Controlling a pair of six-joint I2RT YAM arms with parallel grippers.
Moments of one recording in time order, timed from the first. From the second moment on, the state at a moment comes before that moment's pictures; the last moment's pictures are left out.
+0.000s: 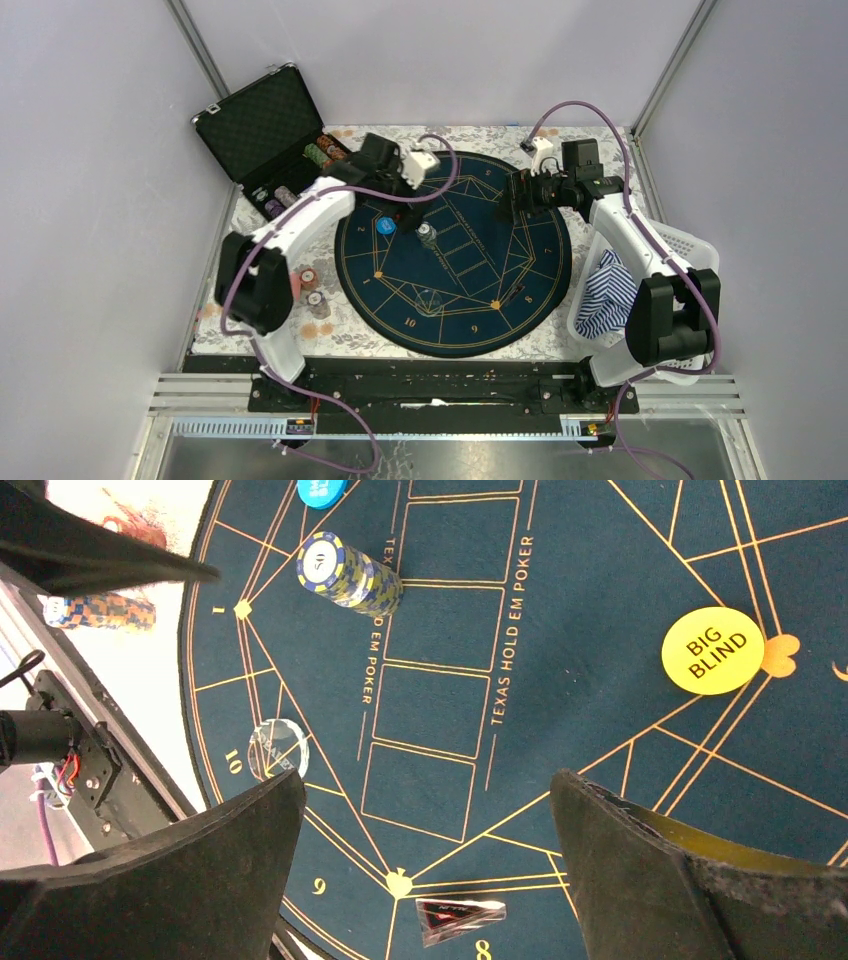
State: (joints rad) left arm -0.44 1.72 1.47 -0.64 0.32 0.36; right arm 0.16 1.53 1.22 -0.52 -0.67 -0.06
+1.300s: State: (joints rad) left arm -0.55 1.98 1.59 -0.68 0.32 0.37; right arm 0.11 1.47 1.21 -0.59 -0.62 -0.10
